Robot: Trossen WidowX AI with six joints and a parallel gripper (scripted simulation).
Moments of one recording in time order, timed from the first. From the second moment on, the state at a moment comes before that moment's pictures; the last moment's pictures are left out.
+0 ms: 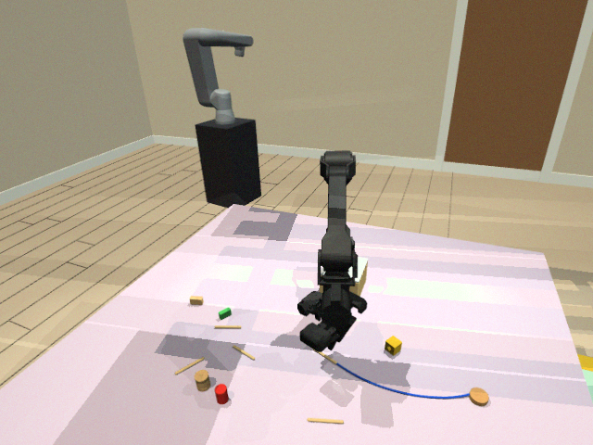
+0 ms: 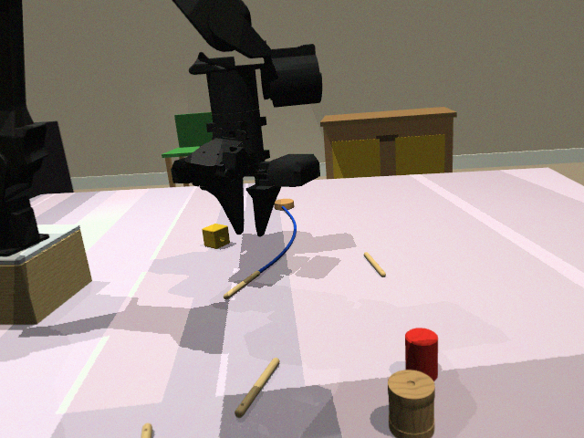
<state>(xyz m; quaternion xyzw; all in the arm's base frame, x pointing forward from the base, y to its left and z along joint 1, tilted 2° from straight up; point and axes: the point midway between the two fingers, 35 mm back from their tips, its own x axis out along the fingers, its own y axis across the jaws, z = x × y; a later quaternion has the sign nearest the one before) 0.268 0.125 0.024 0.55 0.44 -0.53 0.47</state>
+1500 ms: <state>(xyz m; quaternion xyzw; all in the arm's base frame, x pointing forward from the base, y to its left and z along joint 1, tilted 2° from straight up) 0.275 0.127 -0.028 0.56 0.44 -0.52 0.47</state>
